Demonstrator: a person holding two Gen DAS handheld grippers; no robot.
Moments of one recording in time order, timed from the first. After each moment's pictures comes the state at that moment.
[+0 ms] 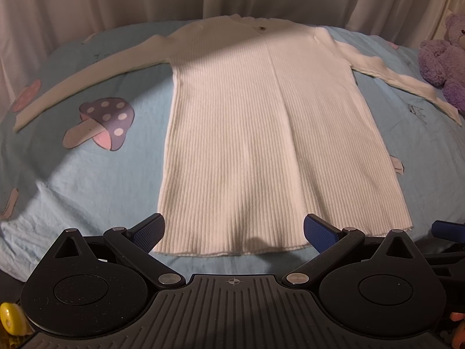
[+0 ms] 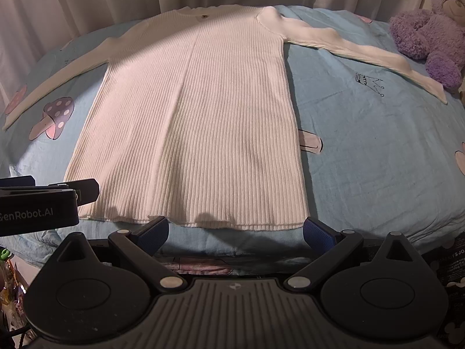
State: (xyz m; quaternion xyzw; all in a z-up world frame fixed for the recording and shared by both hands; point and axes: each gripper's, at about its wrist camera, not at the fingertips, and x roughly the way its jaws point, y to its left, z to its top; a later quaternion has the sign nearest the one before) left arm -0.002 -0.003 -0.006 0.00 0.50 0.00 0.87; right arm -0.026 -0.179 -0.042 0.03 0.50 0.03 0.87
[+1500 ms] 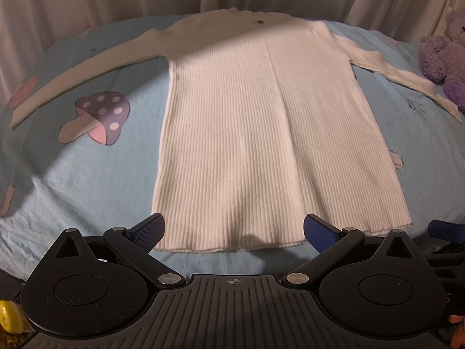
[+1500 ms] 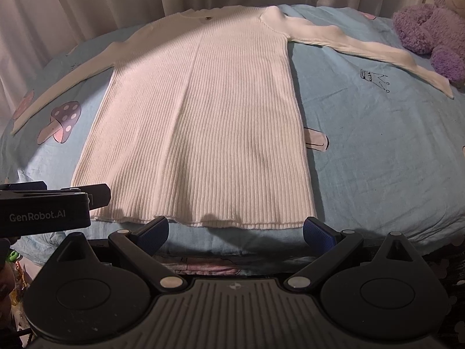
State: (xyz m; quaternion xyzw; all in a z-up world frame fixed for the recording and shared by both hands) left arm 0.005 -0.002 -0.009 -0.01 0.51 -0.01 0.86; right arm -0.028 -0.185 -0.042 0.05 0.49 0.05 0.87
